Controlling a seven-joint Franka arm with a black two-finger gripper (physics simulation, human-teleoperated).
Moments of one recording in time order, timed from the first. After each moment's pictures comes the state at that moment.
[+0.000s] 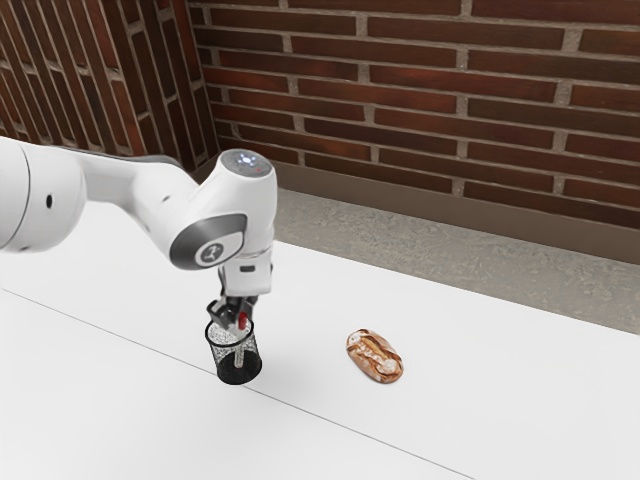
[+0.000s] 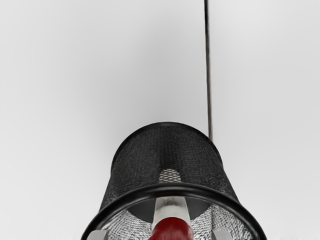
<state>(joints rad) -0.77 0.11 0.58 -2.17 0.25 2.21 1.30</state>
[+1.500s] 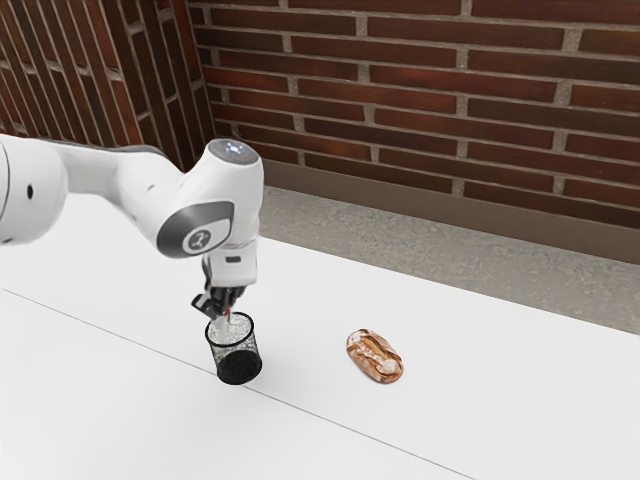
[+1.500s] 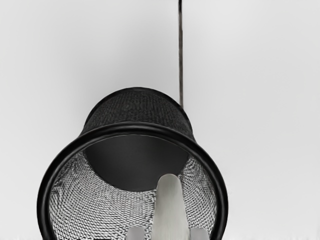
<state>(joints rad) -0.79 0.07 0.63 -2.17 0.26 2.12 1.30</state>
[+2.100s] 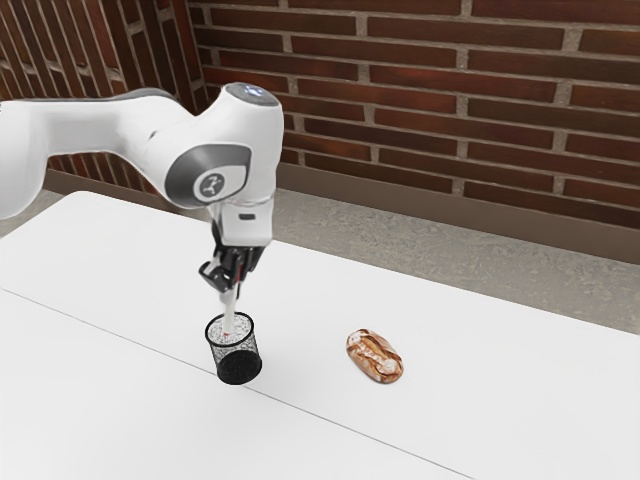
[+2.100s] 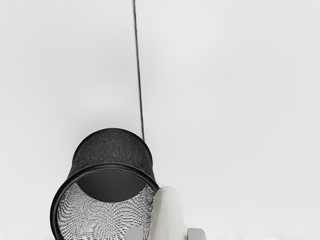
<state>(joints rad) -0.89 0.01 0.63 -2.00 0.22 1.83 1.30</state>
